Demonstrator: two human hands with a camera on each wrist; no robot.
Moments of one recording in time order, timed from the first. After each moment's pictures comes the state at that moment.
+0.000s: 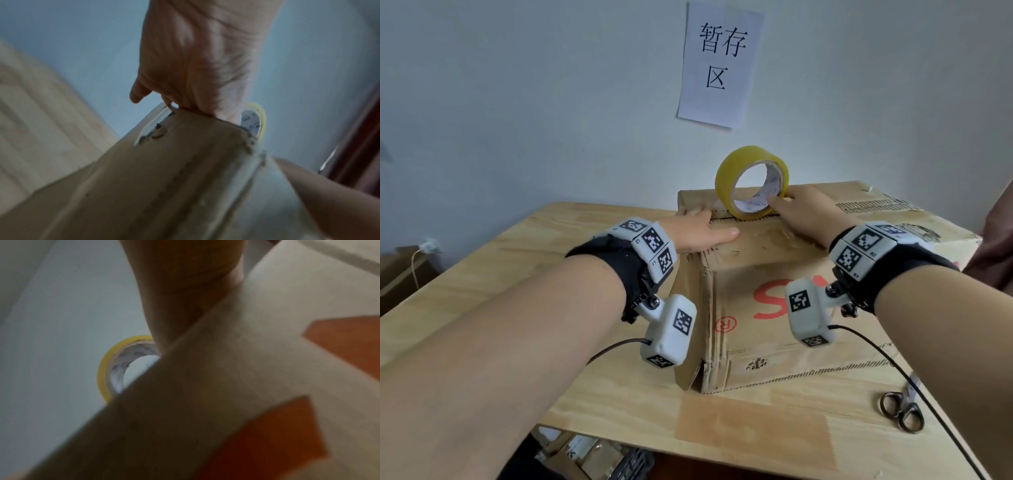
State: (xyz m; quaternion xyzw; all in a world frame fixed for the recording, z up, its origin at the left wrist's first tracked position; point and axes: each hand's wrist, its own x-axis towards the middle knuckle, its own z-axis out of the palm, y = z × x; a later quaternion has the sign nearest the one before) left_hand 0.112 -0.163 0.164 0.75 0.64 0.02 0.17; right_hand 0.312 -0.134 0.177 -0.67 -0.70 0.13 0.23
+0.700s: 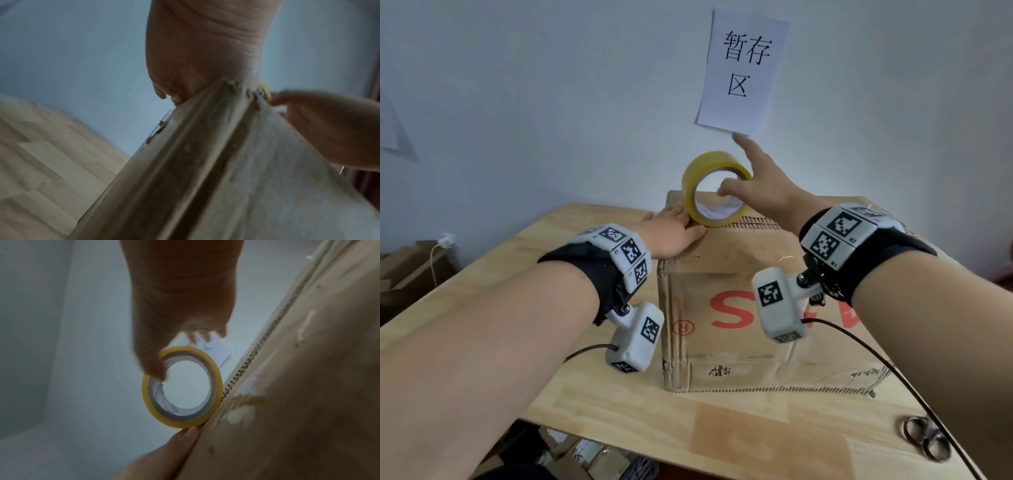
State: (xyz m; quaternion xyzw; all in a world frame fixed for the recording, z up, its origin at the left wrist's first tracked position) left_hand 0.041 -0.146 0.155 0.76 0.64 0.05 0.08; right_hand 0.218 -0.141 0.216 -0.49 -0.75 0.27 0.35
